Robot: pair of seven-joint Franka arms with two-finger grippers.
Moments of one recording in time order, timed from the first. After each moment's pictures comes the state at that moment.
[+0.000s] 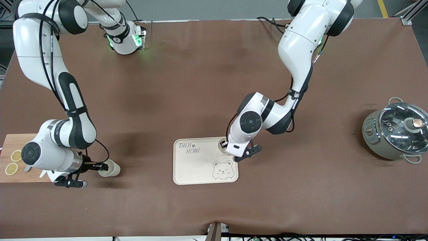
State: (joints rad) left arm -0.54 0.89 -0.08 -1.24 -0.08 2.16 -1.00; right arm -0.05 0.81 0.01 -1.41 0.12 2.23 -0.03
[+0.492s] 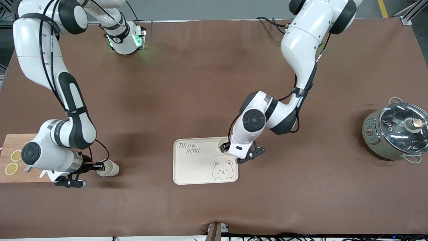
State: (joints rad) left arm -0.54 0.85 -0.06 -1.21 -0.05 2.12 -1.00; right arm -0.05 0.81 0.01 -1.41 0.12 2.23 -0.03
